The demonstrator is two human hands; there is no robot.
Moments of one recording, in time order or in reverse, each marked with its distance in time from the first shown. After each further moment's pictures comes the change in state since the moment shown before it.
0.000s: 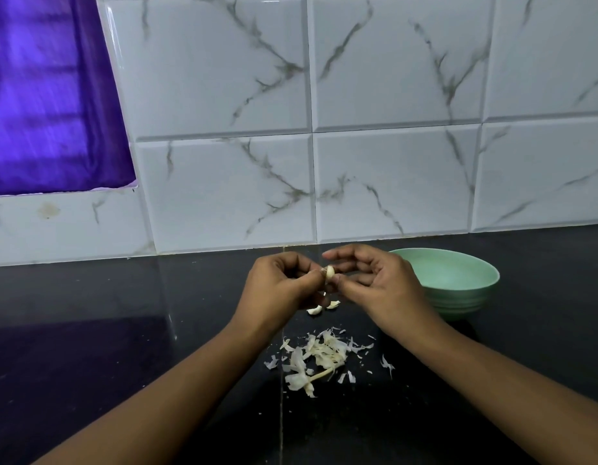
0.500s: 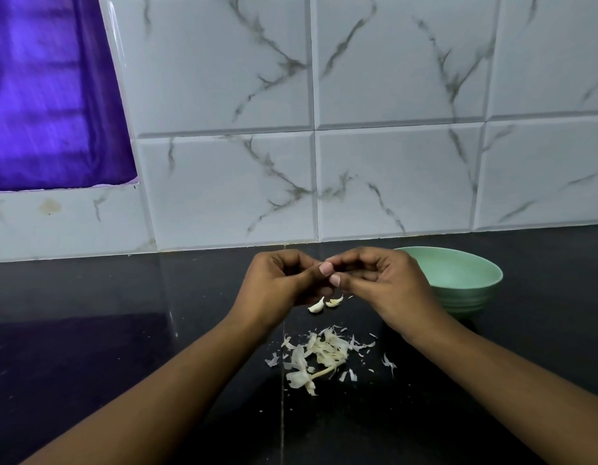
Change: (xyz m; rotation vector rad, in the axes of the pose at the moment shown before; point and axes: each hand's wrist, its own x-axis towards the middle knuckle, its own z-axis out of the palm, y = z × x) left_hand 0.004 -0.003 -0.005 -0.097 -0.083 -0.022; right_hand 0.002 0.002 -0.003 0.058 -0.021 0.011
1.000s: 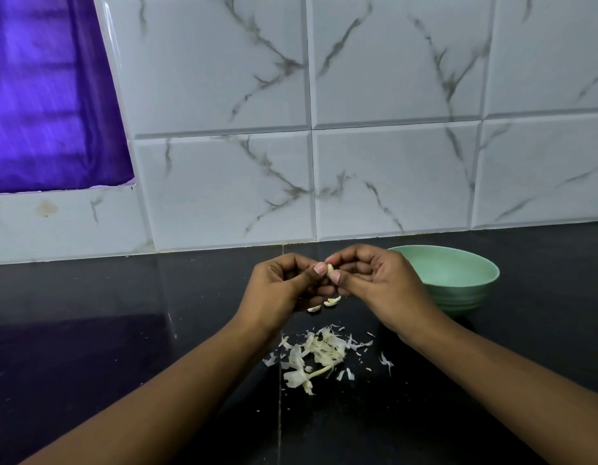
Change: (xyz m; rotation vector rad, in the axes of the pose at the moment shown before) left_hand 0.000 -0.009 0.007 -0.201 0.019 -0.076; right_hand 0.003 0.006 0.001 0.051 -0.003 0.071
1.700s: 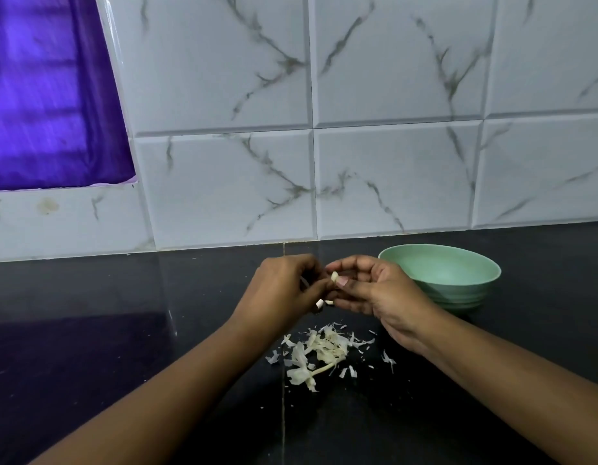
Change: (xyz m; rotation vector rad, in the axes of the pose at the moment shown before) left_hand 0.000 0.007 -0.007 1.006 -0.029 0.343; right_hand -0.003 0.002 0.004 0.272 -0.047 0.275
